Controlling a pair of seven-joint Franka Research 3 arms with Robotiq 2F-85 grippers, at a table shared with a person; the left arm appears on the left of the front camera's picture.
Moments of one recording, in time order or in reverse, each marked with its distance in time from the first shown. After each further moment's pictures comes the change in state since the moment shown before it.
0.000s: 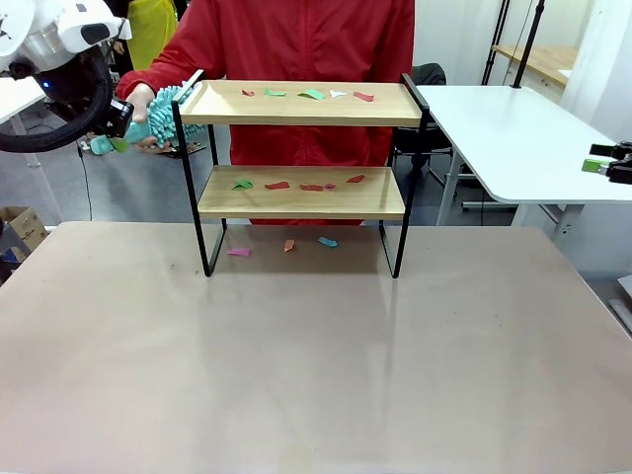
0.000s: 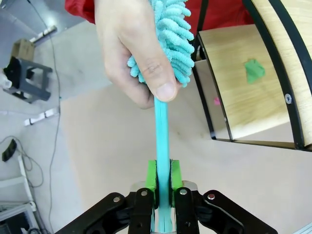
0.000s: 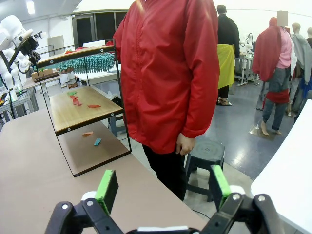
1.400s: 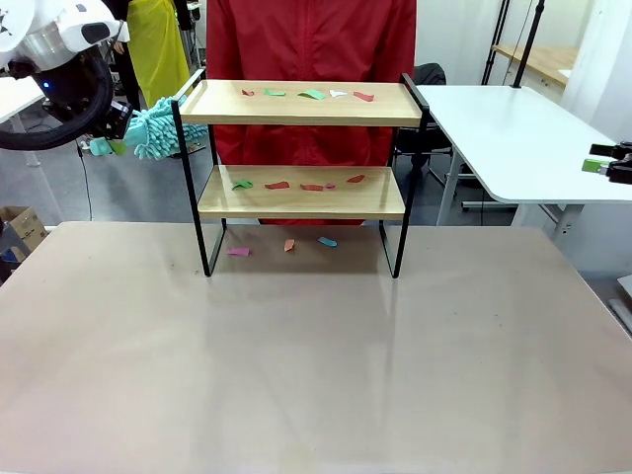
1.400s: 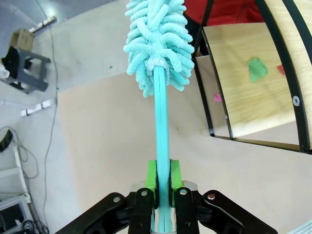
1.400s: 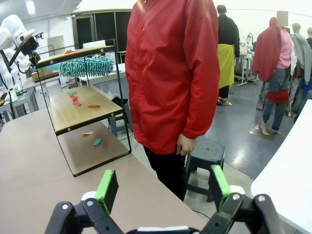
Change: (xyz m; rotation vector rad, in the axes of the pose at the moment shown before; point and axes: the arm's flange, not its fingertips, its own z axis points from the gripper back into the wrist) left arm 0.001 0.002 -0.003 -0.006 0.033 0.039; right arm 0.000 0.000 0.000 0.000 0.000 0.000
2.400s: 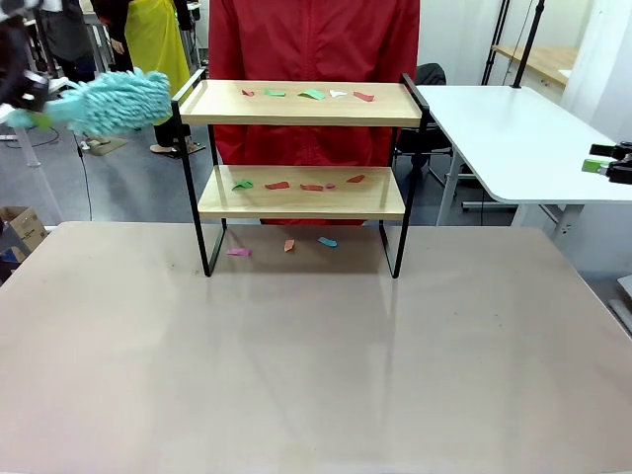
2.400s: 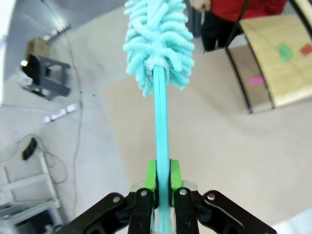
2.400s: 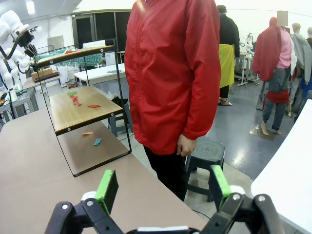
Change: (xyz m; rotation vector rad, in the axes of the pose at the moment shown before) left arm -0.025 0.103 0.071 0.065 0.008 -0.135; right arm 0.000 0.000 0.000 0.000 0.000 0.000
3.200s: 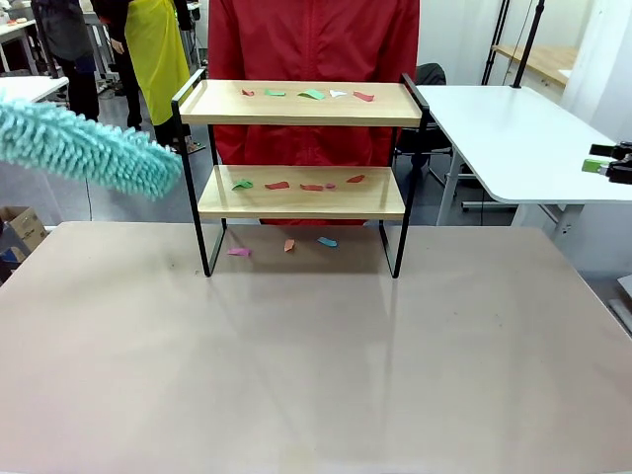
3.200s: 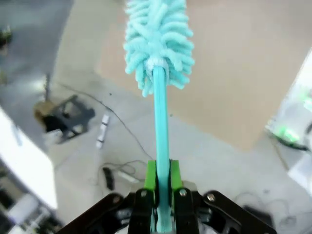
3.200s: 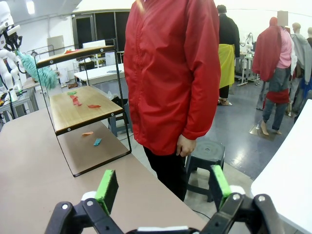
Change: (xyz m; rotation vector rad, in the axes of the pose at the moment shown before) left arm -0.055 0.028 0.098 -0.097 0.224 -0.876; right arm 0.000 0.000 0.000 0.000 0.000 0.000
